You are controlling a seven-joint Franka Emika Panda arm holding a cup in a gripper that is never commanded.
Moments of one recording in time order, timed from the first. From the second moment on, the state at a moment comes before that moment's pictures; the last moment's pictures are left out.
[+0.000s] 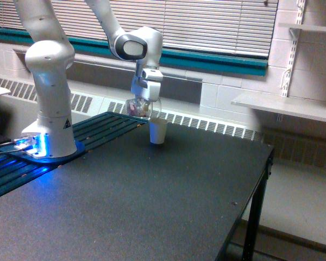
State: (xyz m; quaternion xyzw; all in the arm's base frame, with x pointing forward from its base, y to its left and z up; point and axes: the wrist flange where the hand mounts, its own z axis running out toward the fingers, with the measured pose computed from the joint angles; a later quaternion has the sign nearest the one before) arm 0.219 0.252 0.260 1.00 0.05 -0.02 0.06
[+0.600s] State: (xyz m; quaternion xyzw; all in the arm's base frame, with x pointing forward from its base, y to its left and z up) arm 0.219 0.248 0.260 1.00 0.06 -0.02 0.07
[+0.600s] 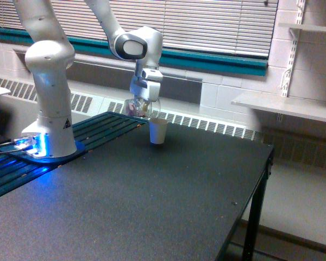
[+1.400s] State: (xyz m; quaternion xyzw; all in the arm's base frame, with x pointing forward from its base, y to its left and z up) arm 0.223 0.245 0.261 0.99 0.06 -0.02 0.08
